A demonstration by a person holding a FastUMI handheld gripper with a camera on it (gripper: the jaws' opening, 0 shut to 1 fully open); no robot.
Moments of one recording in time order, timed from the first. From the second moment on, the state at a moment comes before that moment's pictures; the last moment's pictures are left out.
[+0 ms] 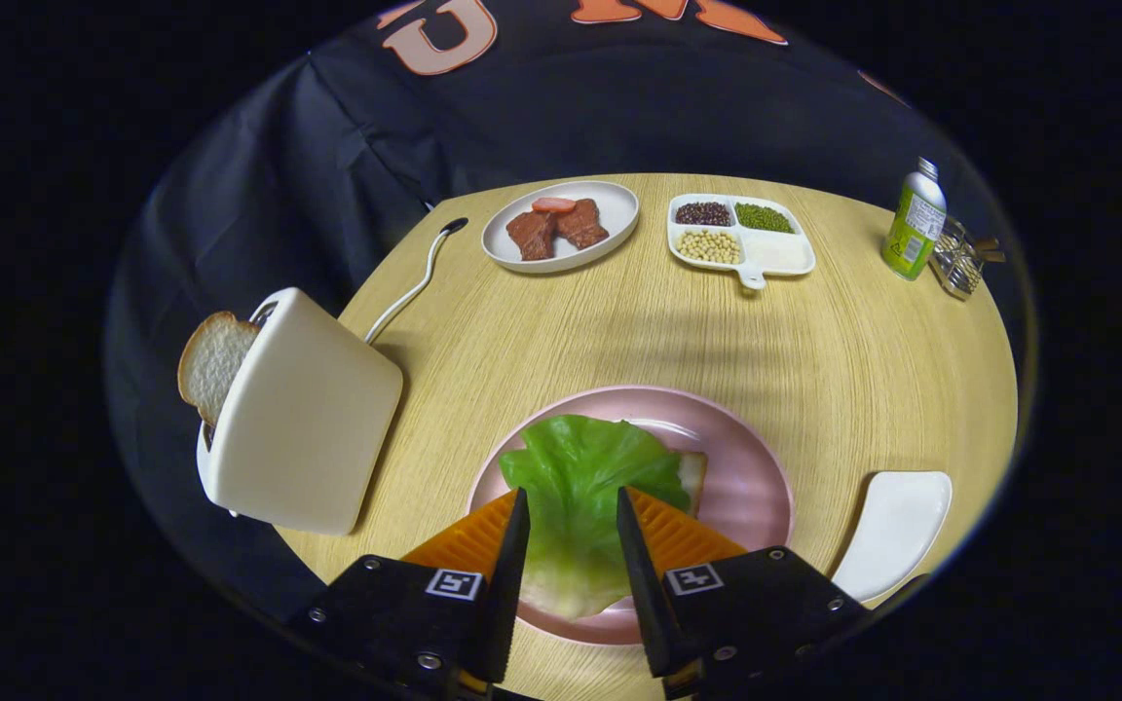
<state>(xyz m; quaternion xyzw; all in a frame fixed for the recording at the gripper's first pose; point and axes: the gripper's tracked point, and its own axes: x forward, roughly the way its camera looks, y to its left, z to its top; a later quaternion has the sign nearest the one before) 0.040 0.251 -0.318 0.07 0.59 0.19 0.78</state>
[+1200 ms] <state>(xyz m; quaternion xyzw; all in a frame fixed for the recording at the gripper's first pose) 0.067 0.440 -0.144 0.06 0.53 0.31 0.79</state>
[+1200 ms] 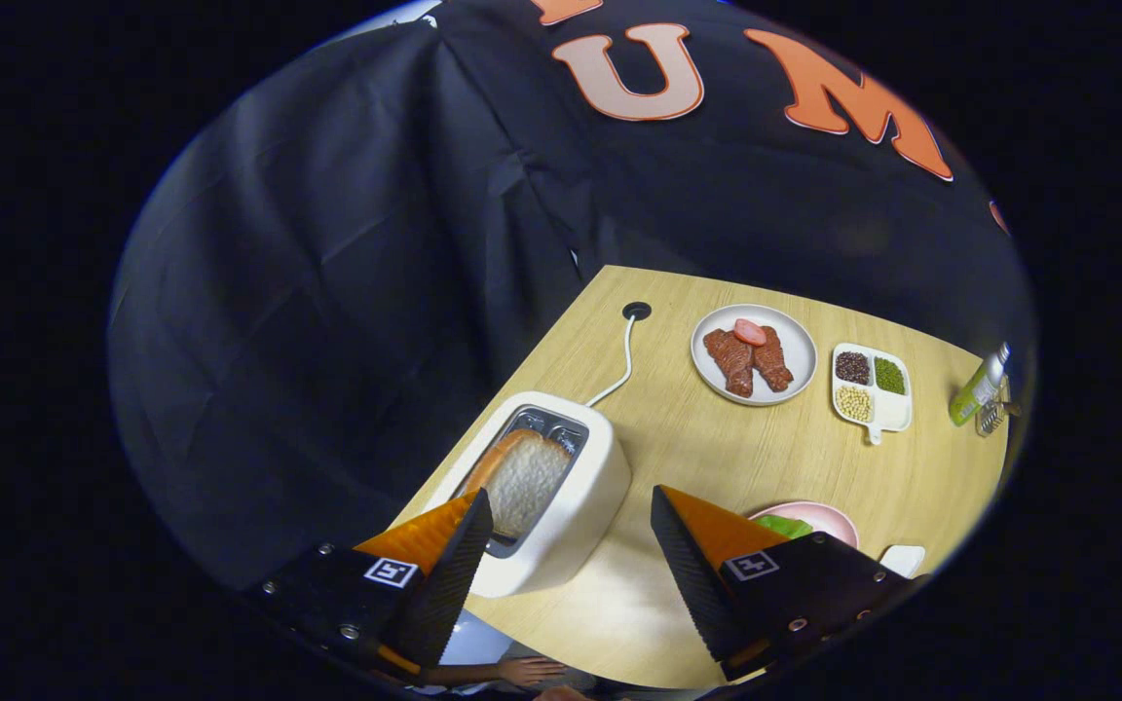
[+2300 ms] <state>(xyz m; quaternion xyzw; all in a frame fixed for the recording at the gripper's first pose) 0.054 0.491 -0.204 0.02 0.62 0.22 0.76</state>
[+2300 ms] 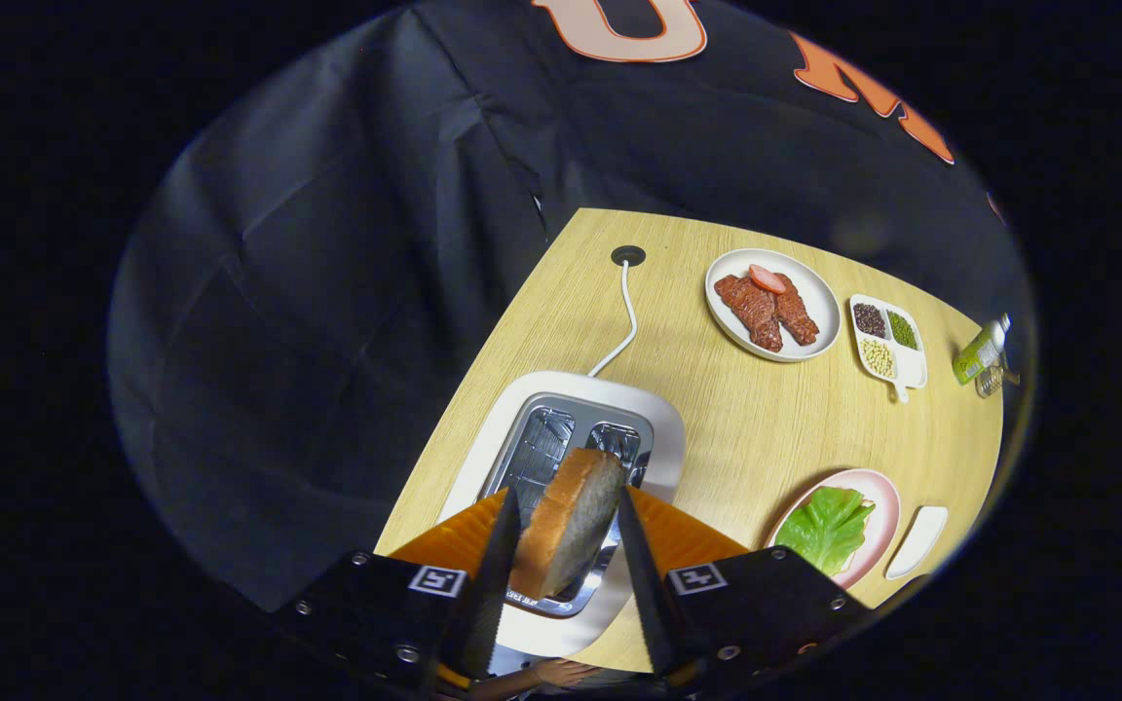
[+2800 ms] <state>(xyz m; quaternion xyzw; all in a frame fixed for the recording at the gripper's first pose) 0.068 0.483 -0.159 0.11 0.60 0.22 0.76</state>
